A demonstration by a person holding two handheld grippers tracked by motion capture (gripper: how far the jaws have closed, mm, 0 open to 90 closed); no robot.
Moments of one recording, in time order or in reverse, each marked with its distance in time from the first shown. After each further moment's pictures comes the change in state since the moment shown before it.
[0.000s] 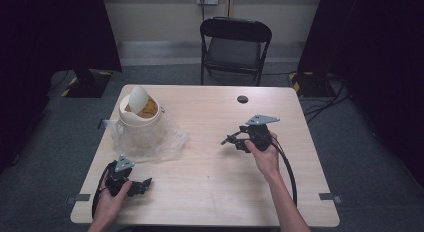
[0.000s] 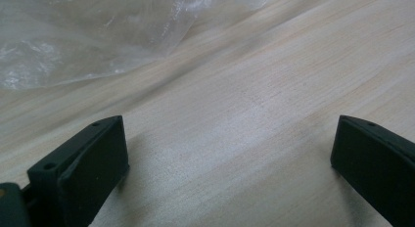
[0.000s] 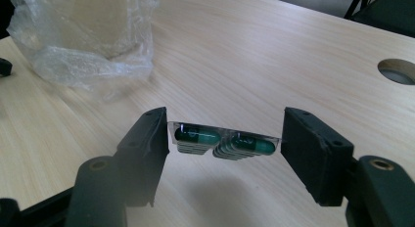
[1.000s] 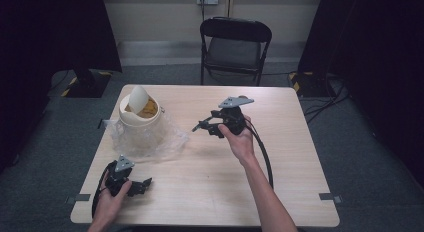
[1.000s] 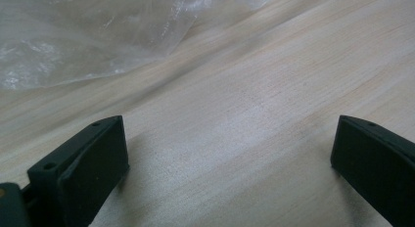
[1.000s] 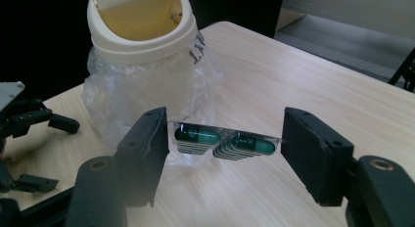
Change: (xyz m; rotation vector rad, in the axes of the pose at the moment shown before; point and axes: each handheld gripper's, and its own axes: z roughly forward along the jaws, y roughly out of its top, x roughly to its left) left arm 0.000 0.000 0.000 0.001 0.002 0.000; right arm 0.045 0.074 0.035 -0.079 0.144 -0.039
